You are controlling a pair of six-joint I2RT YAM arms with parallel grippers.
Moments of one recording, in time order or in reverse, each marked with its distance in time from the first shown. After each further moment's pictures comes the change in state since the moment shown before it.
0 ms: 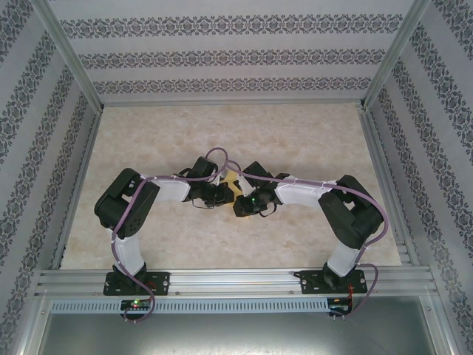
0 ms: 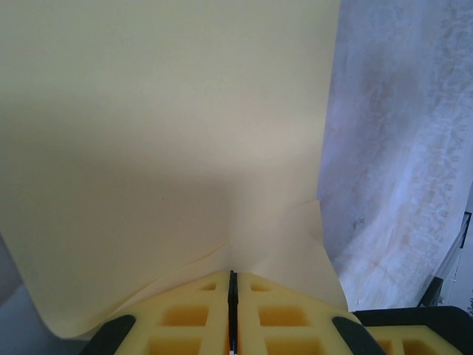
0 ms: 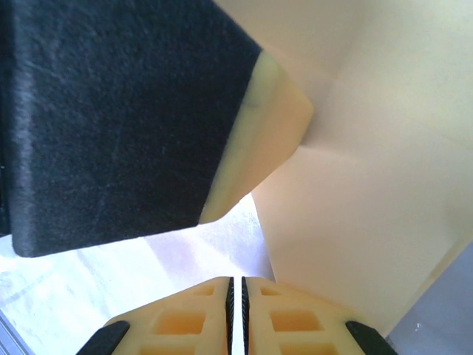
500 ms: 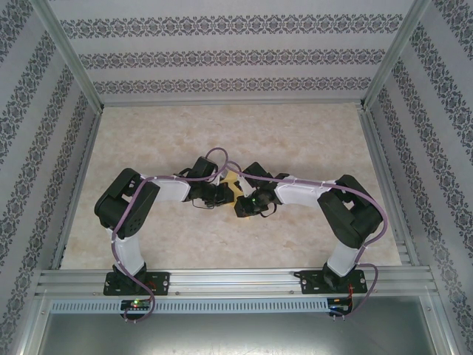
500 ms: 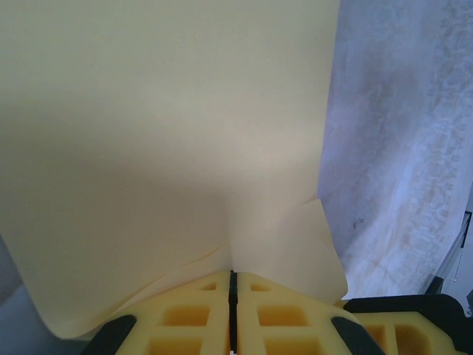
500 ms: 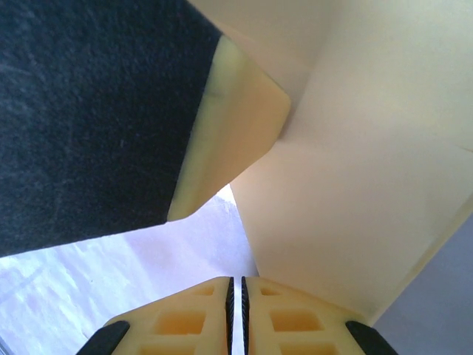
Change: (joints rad) left arm 0.000 0.000 0.000 0.000 0.000 0.003; right arm -0.002 0.008 0.000 -0.011 0.019 -0.007
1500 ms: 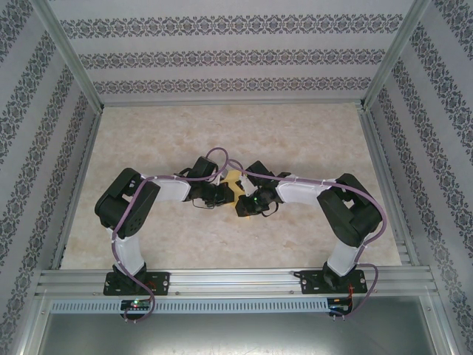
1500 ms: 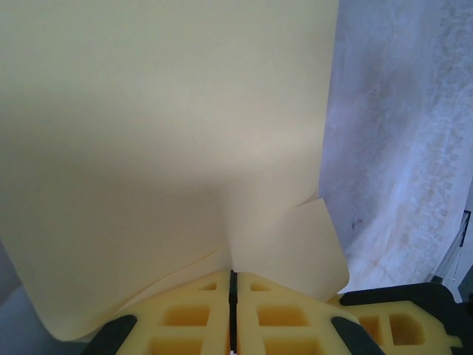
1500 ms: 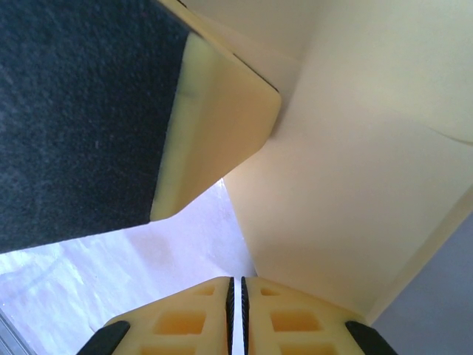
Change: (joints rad) left arm 0.000 0.004 0.004 0.000 0.003 0.001; right arm -0.026 0.010 -0.004 0.002 -0.051 0.001
